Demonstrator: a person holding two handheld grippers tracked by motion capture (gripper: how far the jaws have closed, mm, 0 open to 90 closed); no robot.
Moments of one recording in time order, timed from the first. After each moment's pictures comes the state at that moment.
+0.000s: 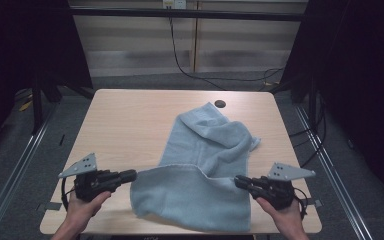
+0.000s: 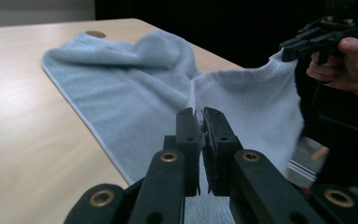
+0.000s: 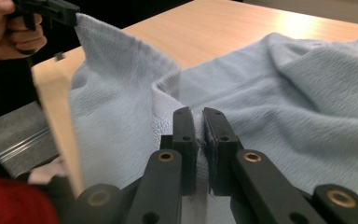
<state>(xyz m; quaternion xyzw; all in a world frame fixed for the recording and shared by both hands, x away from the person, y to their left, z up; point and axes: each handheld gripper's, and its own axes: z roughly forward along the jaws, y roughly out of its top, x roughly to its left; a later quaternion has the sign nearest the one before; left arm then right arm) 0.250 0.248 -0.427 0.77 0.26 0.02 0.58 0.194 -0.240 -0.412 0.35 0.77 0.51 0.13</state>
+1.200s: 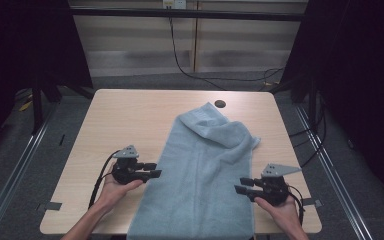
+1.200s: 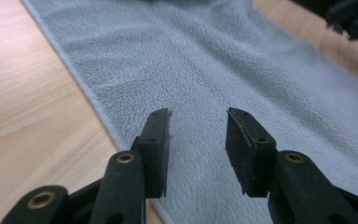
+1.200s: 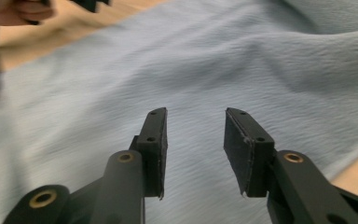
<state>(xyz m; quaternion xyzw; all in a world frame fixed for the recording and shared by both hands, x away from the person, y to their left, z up) 0.332 0.171 -0.486 0.84 0.29 -0.01 0.46 0.229 -0.258 -0.468 0.40 0.80 0.45 0.09</state>
